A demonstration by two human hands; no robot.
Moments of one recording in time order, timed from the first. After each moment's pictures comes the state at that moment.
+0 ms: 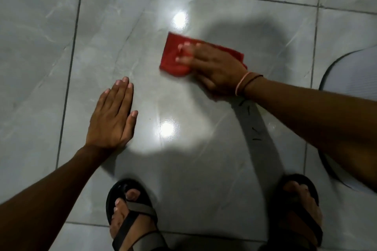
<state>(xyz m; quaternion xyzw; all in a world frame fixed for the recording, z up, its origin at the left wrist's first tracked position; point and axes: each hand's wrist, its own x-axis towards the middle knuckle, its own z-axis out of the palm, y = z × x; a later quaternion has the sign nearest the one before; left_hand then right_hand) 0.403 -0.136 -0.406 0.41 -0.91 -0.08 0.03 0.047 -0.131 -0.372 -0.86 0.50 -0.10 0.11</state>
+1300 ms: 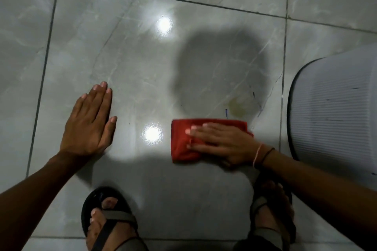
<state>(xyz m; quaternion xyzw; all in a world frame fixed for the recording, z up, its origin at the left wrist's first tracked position) 0.402 -0.136 -0.404 0.41 -0.91 -0.08 0.05 0.034 0.042 -0.389 -0.90 0.40 -0.04 0.16</state>
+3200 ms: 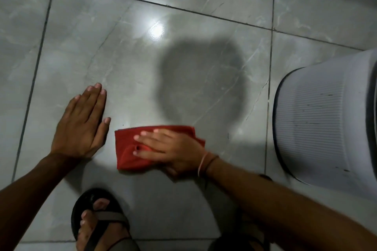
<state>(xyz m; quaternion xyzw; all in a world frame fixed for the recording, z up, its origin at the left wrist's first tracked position) 0.403 -0.135 -0.405 0.40 -0.91 -0.09 0.08 0.141 0.007 -0.389 -0.88 0.42 -0.08 0.19</state>
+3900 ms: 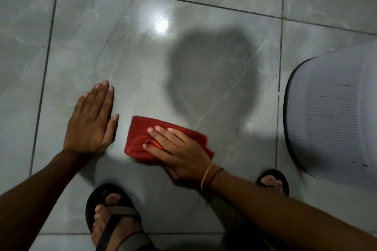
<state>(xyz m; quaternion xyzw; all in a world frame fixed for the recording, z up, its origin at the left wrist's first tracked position) 0.402 -0.135 -0.404 0.40 -0.91 -0.09 0.05 0.169 0.037 -0.384 -0.82 0.54 -0.08 0.17</state>
